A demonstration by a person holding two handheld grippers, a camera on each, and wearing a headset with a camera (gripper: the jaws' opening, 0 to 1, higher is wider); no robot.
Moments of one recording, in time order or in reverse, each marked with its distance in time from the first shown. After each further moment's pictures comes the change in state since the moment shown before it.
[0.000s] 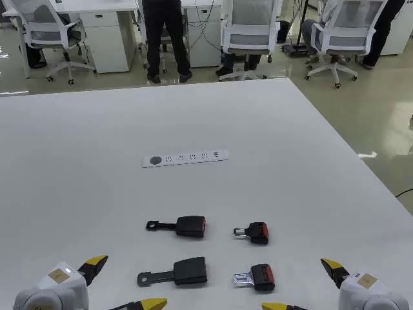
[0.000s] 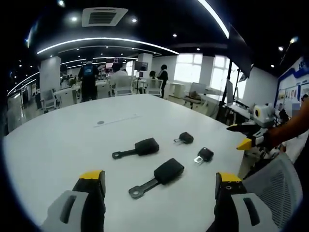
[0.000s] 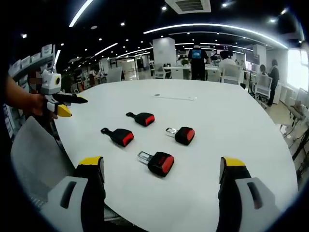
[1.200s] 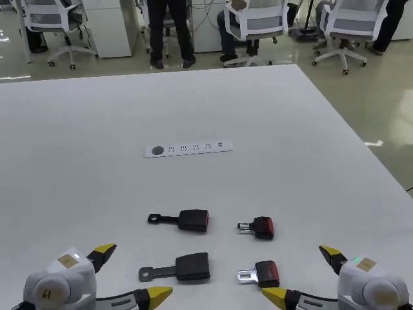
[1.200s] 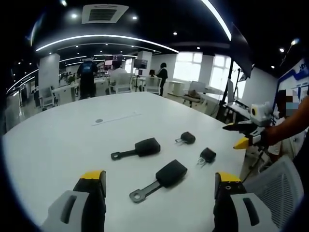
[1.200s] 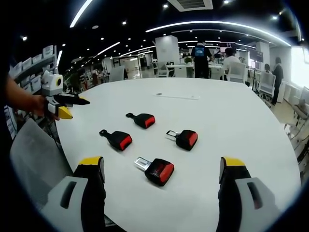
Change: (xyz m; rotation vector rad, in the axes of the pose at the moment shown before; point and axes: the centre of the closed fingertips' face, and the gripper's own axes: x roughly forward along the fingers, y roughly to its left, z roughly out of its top) left arm 0.009 0.001 0.002 -0.002 0.008 -0.014; right arm 0.014 -0.005 0.003 0.005 0.005 0.025
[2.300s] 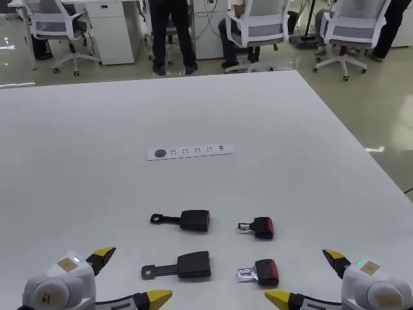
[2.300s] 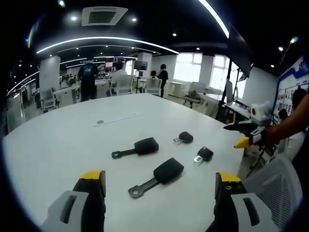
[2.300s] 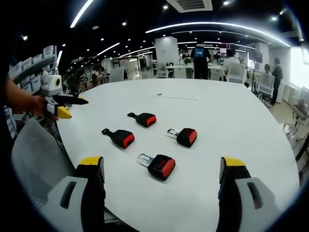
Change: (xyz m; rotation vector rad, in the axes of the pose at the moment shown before) left arm -0.015 -0.012 -0.002 0.012 -0.011 0.010; right arm -0.017 0.005 -0.004 0.001 -0.005 -0.006
